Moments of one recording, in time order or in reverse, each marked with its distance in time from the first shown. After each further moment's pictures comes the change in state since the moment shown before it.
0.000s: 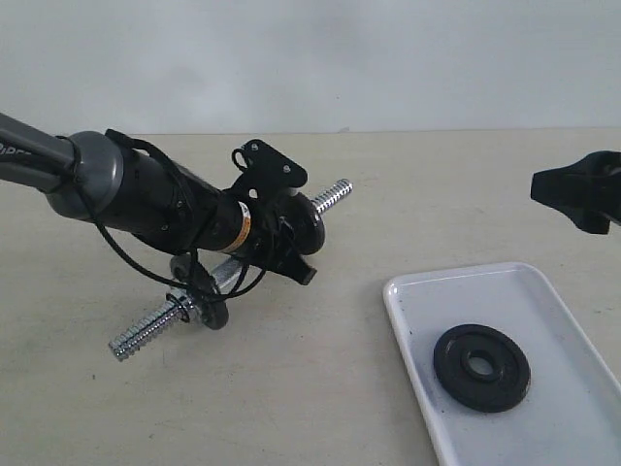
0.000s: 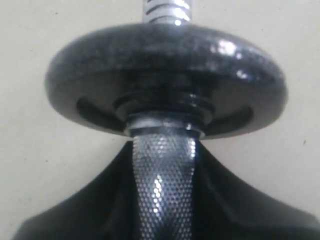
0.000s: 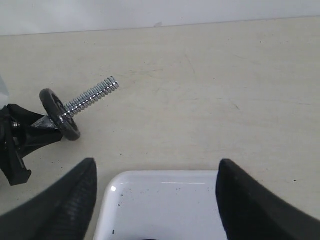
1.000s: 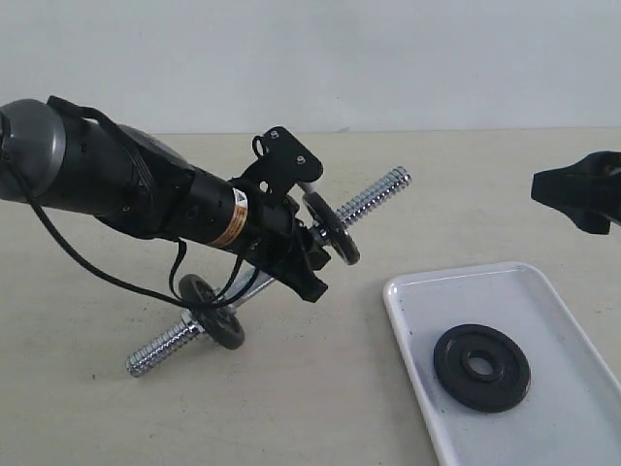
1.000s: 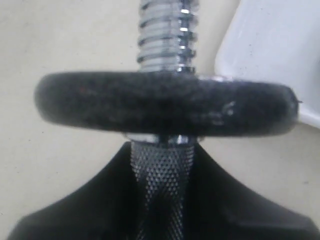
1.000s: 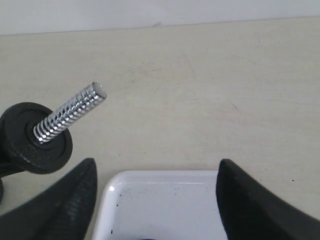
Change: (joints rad) left arm -0.007 -0.168 0.075 0.035 -0.299 0.104; right arm 0.000 0.000 0.000 -0.002 0.003 0.000
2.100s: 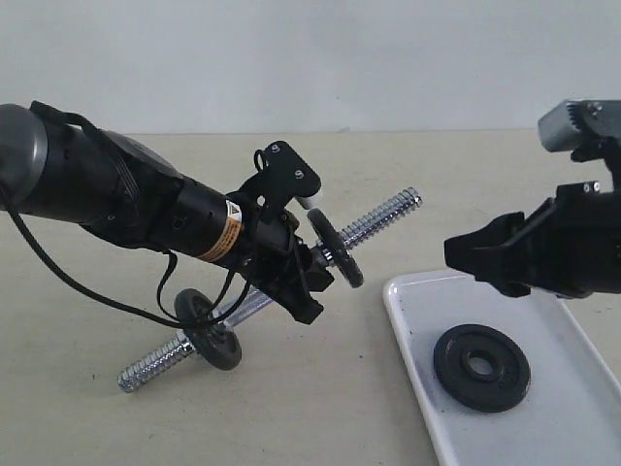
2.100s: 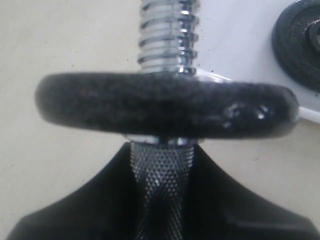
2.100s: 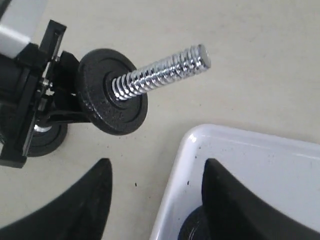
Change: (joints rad) left arm 0.000 -0.031 0.049 0.007 -0.085 0.013; right arm 0.259 0.088 0.000 -0.118 -0.016 0.102
